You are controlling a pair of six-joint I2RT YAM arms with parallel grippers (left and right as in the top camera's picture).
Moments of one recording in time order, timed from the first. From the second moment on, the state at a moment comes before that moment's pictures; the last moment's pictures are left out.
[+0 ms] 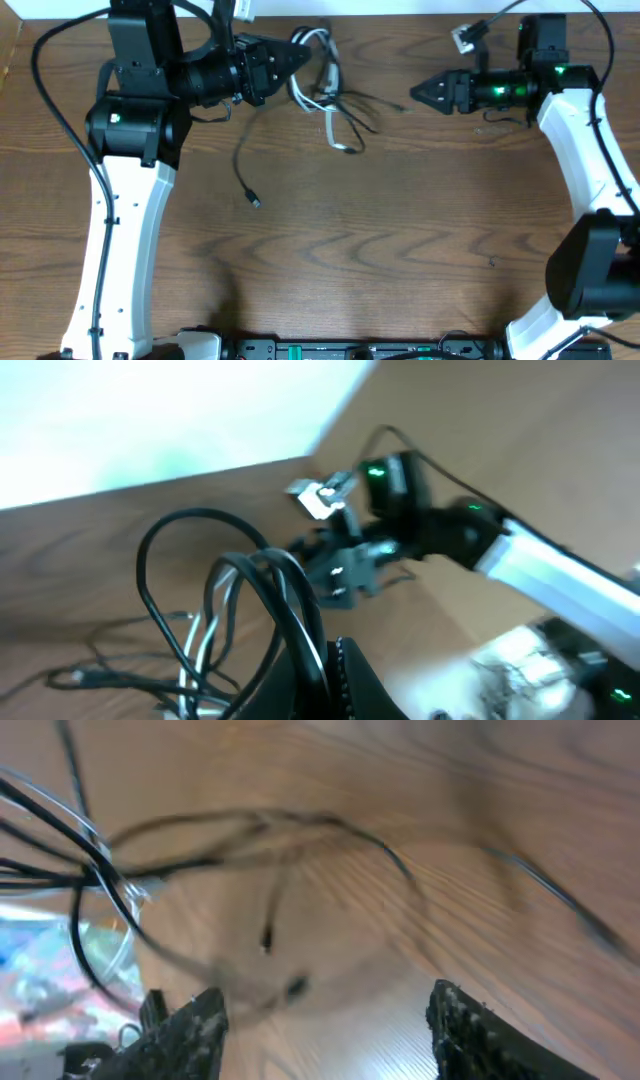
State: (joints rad) left arm -0.10 1.48 1.65 -0.59 1.00 -0.25; right arm 0.02 1.82 1.56 -0.72 -1.02 -0.09
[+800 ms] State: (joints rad) left arm -0.10 1.50 1.65 -0.57 1.20 -0.31; right arm 0.24 1.78 1.56 -0.45 -1.16 -0.04
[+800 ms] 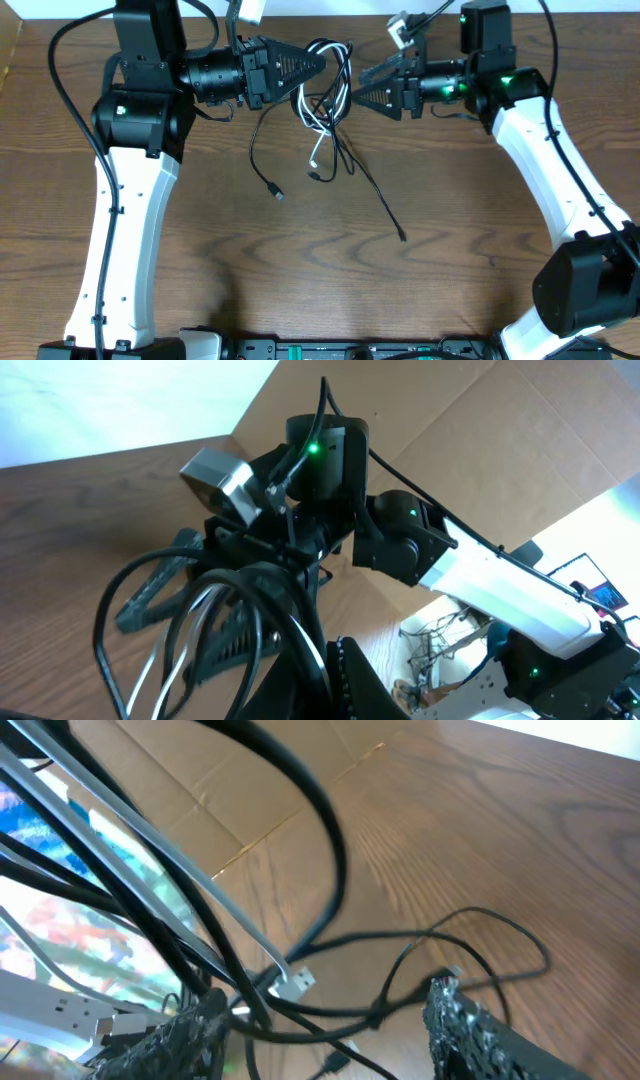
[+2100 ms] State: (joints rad) left arm -0.18 1.53 1.64 -0.82 0.55 -0.30; right arm 0.29 1.76 1.56 -0.84 0.01 0.33
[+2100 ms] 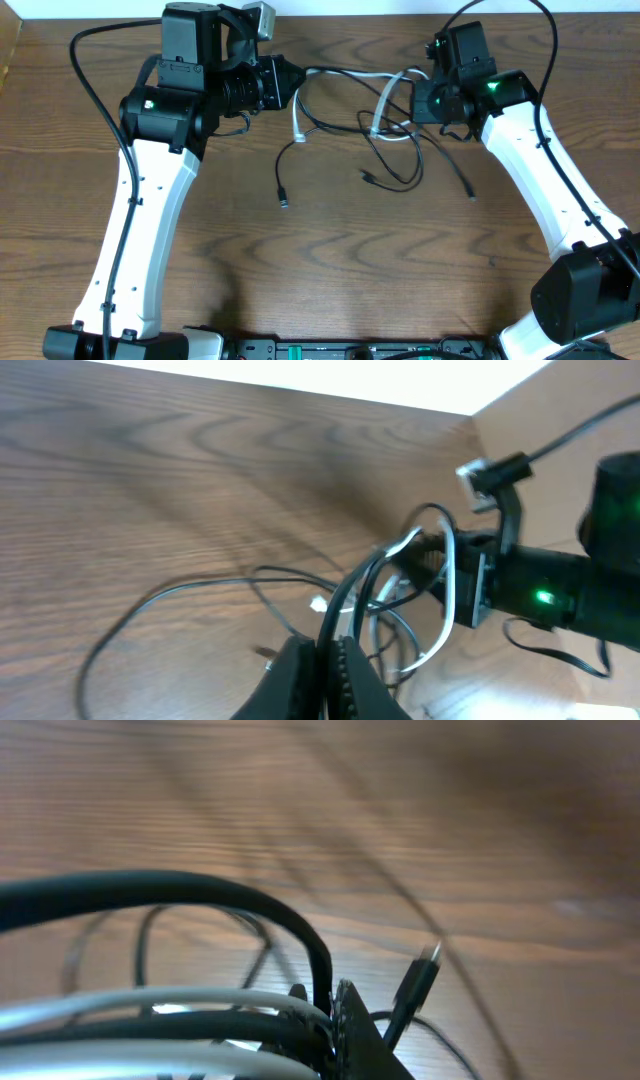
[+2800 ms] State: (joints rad) left arm -0.10 1.50 1.64 -0.91 0.41 -0.29; right arm 0.26 1.76 1.56 -0.80 -0.31 0.04
